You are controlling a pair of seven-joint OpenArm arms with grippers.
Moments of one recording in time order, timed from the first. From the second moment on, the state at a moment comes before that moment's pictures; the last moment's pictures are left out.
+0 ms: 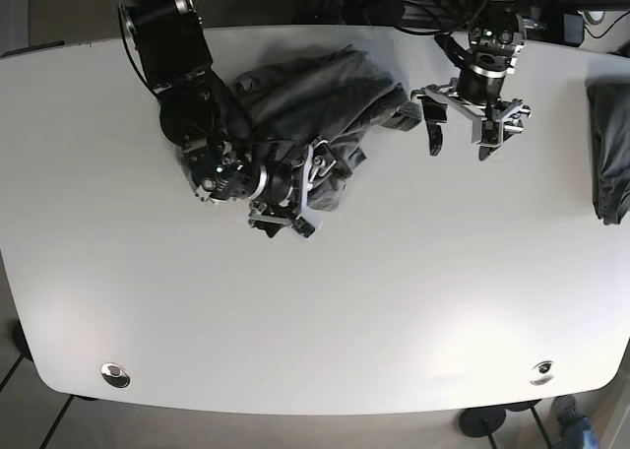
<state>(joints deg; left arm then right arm) 28.9 -4.7 -11.7 107.5 -5.5 -11.3 15.0 13.4 6.2 -21.2 79.0 19.5 33.0 -43.7</state>
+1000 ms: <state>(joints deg) 29.5 -5.1 -9.2 108.4 -16.6 -15.5 15.4 38.7 1.7 -8.6 94.1 19.3 33.4 -48.1</state>
